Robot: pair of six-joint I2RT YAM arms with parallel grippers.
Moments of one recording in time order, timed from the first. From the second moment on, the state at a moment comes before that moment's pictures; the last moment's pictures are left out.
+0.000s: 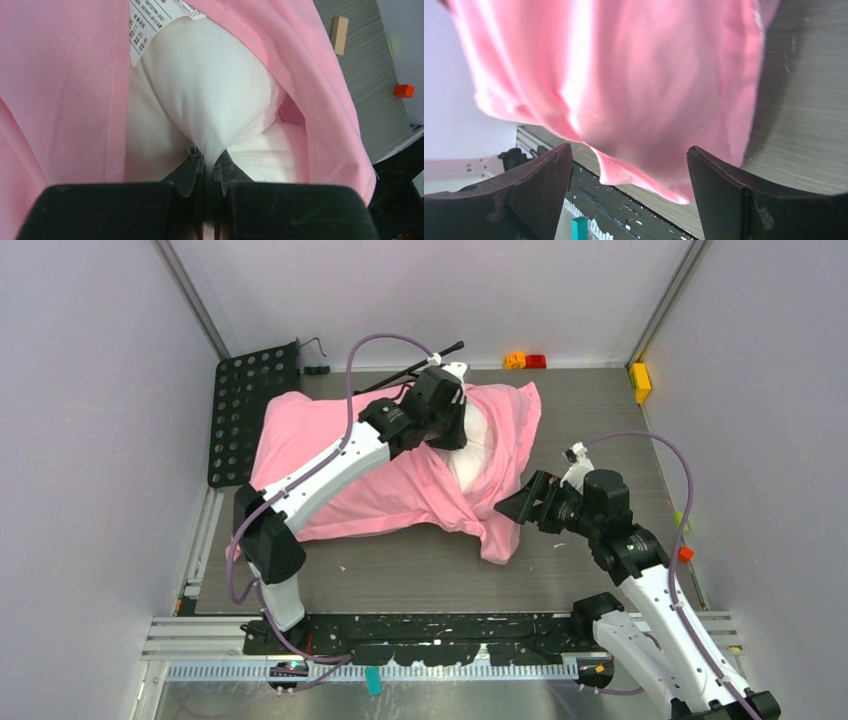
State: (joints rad) left arm -0.79 1.80 1.82 -0.70 -0.07 -0.45; right arm 0.28 0.68 0.62 -0.48 -0.39 0.68
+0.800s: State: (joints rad) left arm -0.77 1.74 1.90 -0.80 -0.08 -0.38; right arm 0.28 0.73 0.62 -0.40 -0.50 0.58
